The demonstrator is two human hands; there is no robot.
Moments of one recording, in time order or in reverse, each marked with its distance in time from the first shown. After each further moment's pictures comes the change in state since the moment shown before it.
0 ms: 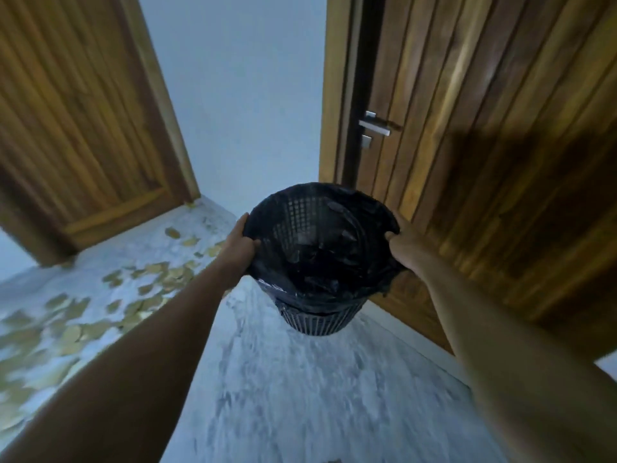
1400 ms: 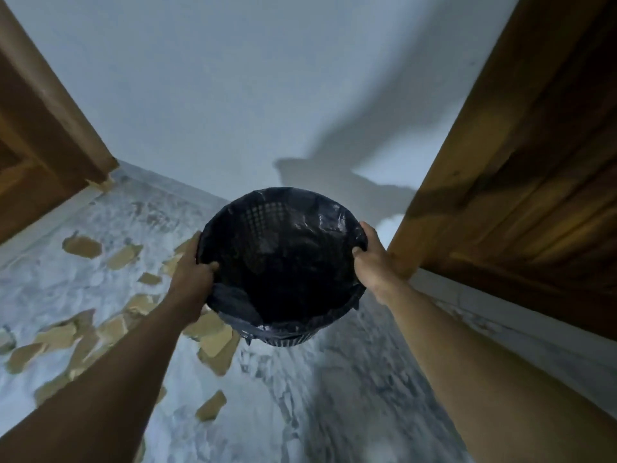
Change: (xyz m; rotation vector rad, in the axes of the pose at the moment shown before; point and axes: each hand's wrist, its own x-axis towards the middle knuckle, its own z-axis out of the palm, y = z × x) left_hand 0.720 -0.428 -0.223 0.186 -0.044 -0.136; right_hand 0.600 0.193 0.573 0.141 0.209 0.236
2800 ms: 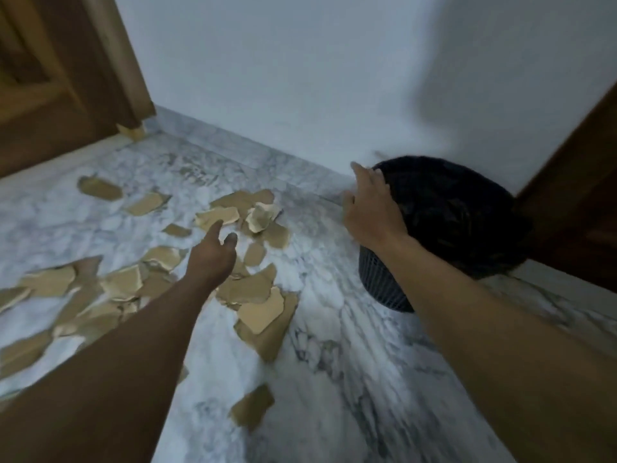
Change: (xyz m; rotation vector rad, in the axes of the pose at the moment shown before) left_hand 0.155 -0.284 -0.066 0.397 0.113 0.093; right_hand 0.065 0.095 0.267 -0.611 0.149 -0.572
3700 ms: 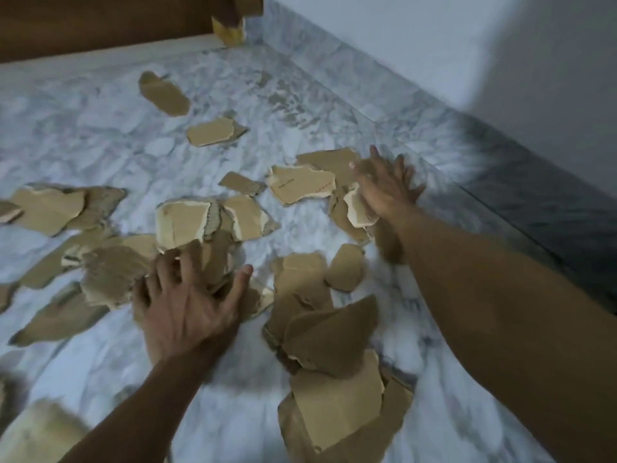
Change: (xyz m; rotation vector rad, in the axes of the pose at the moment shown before) left_hand 0.091 -0.196 0.047 0.493 0.523 -0.209; right_hand 0.246 0.000 0.359 -0.109 -0.426 0.004
